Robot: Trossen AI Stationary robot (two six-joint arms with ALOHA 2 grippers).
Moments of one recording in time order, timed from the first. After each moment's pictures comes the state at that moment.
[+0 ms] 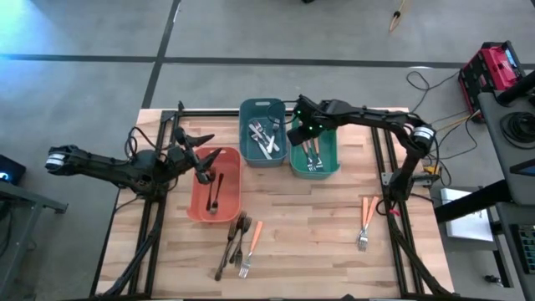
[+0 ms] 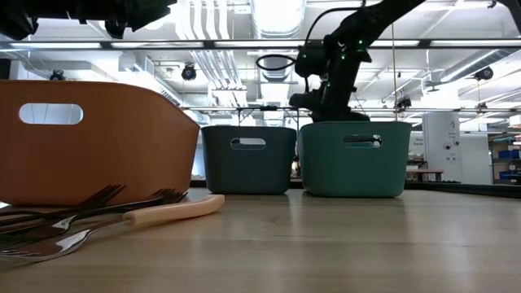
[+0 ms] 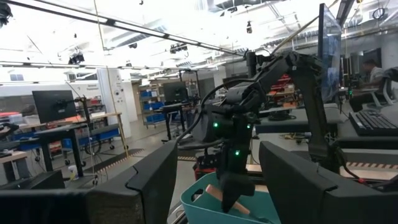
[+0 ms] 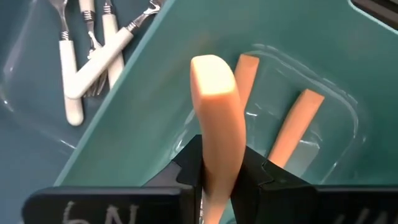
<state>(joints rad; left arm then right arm) -0.11 0.69 0.34 0.68 -0.57 0.31 -0.53 1.76 1.35 -0.76 0.03 0.53</state>
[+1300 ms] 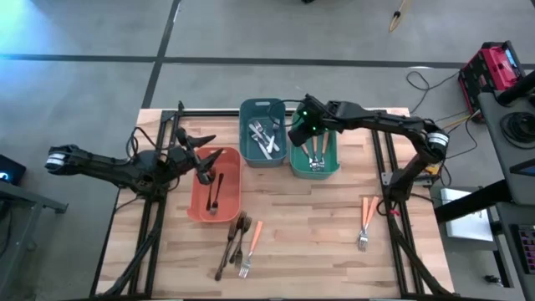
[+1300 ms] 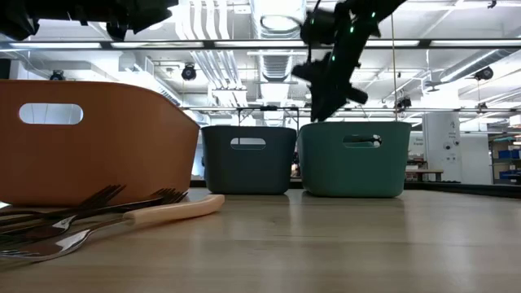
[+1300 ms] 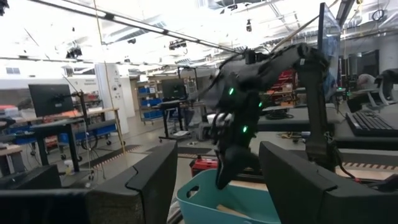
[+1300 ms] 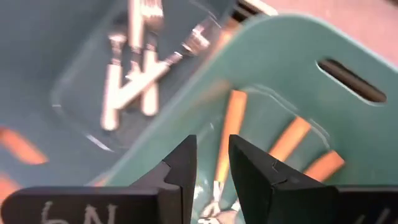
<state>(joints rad) -0.11 0.71 0.34 0.68 -0.57 0.27 -0.45 1.63 1.35 -0.74 0.14 0.45</state>
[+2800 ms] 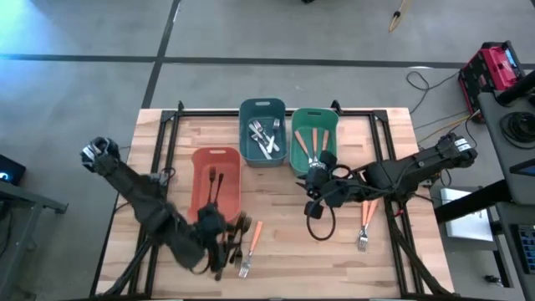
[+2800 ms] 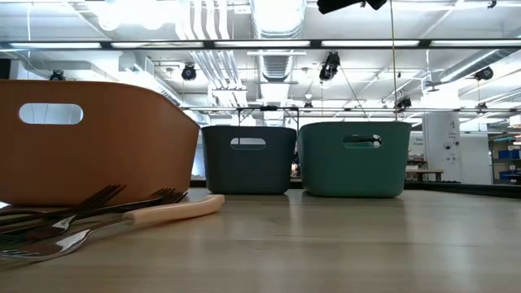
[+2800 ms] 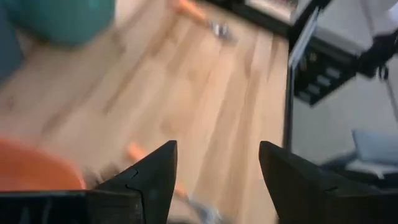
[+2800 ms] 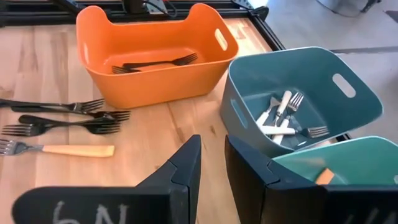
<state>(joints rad) -0.74 1.44 1.21 -0.57 -0.61 -0.95 0.34 1.39 1.29 -0.64 0.58 0.31</state>
